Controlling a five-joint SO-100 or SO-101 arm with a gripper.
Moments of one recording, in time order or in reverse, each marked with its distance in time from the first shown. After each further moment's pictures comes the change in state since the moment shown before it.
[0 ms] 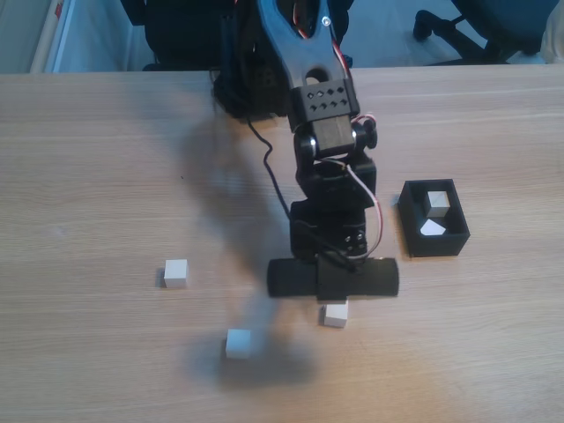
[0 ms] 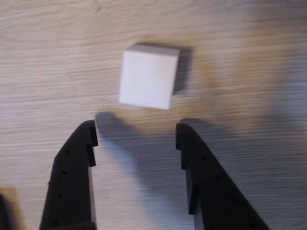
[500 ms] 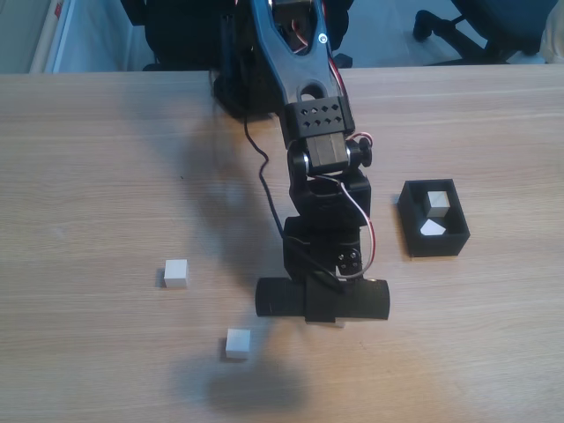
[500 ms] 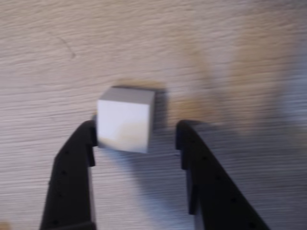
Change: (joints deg) arm 1.8 -6.6 -9.0 1.9 -0.4
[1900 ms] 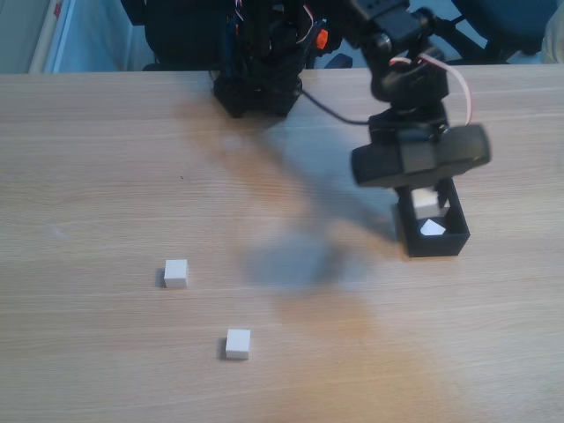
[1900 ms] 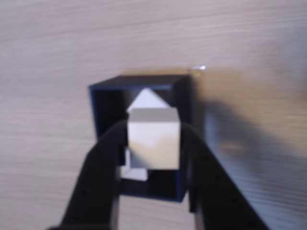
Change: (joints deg) arm -25.5 32.3 19.0 4.1 23.9
